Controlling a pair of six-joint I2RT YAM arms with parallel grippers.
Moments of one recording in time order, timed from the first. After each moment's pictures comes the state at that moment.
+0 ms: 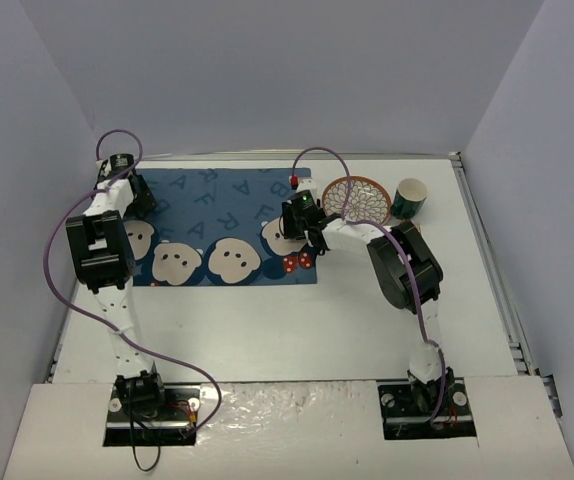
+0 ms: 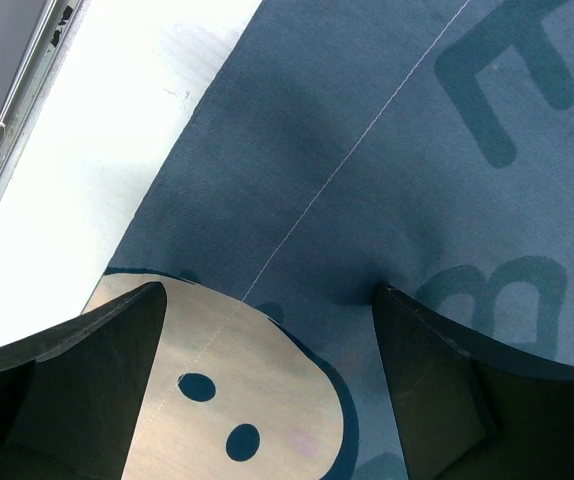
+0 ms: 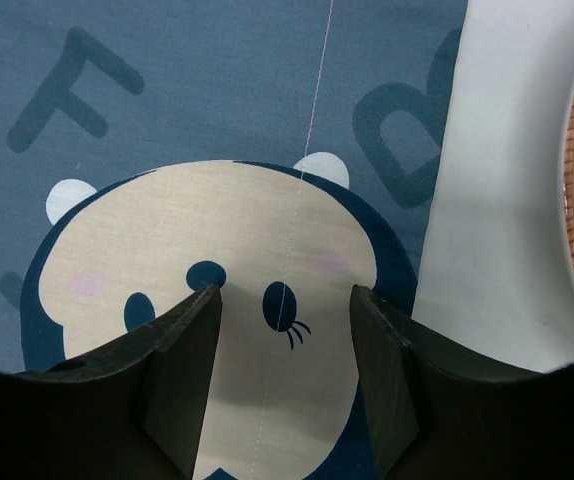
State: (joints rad) left arm 0.21 2.28 1.85 -0.59 -0.25 -0.33; right arm 0.58 2.14 1.39 0.00 0.24 0.34
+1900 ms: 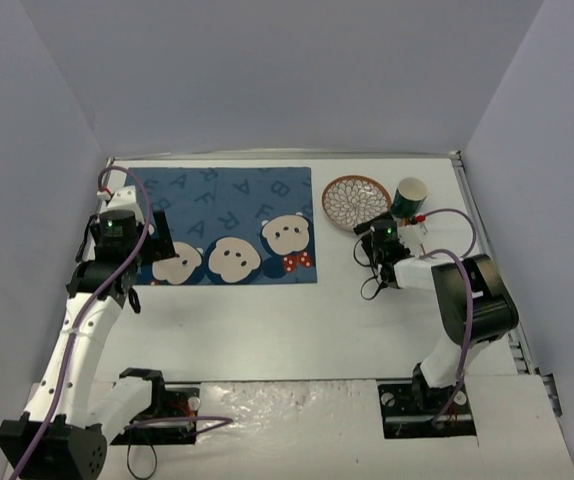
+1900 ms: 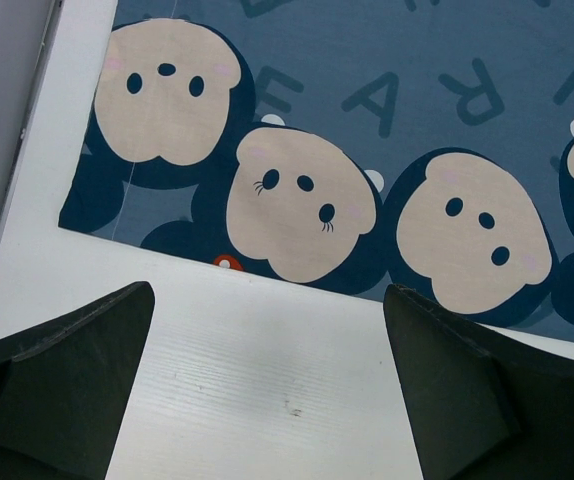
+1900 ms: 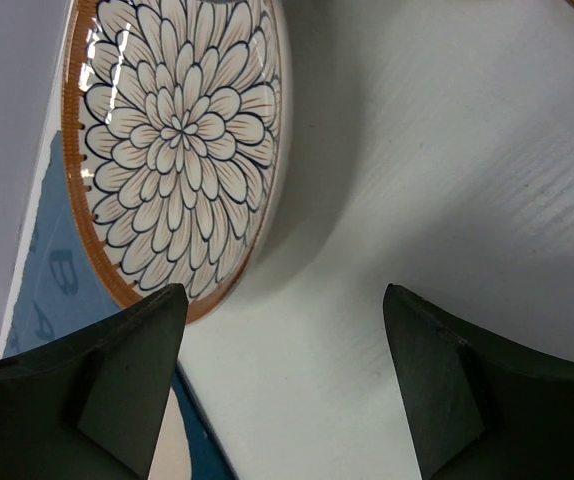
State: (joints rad) left arm -0.08 0.95 0.97 -0.64 -0.20 -0.21; right arm 0.26 1.66 0.64 0.40 0.34 1.17
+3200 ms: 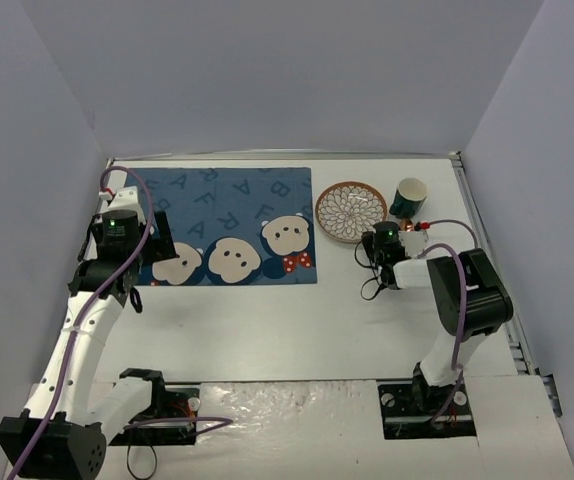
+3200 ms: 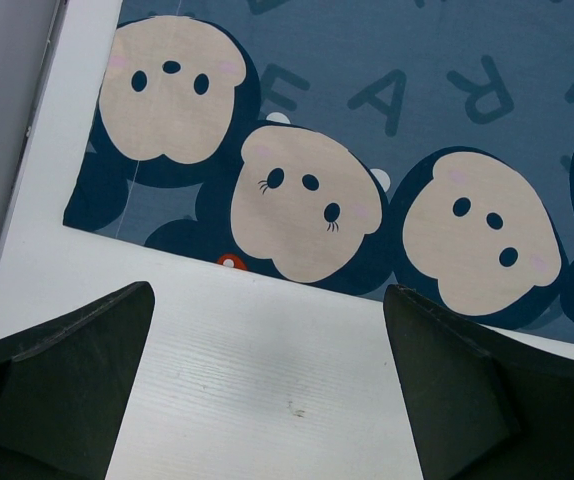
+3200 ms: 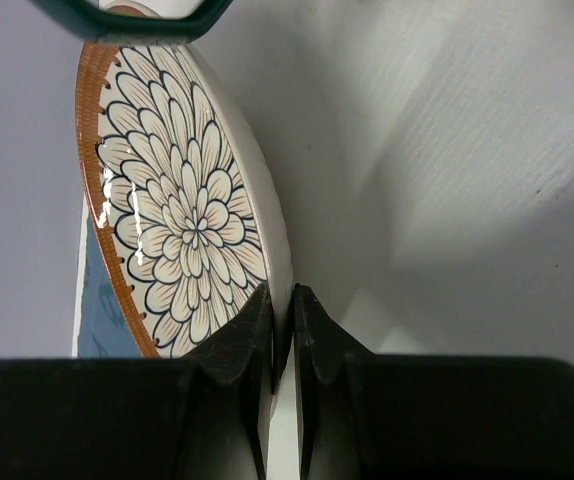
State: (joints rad) left arm -0.09 0.96 0.97 -0.64 -0.22 -0.21; right arm 0.24 1.73 0.63 0.52 0.34 1.33
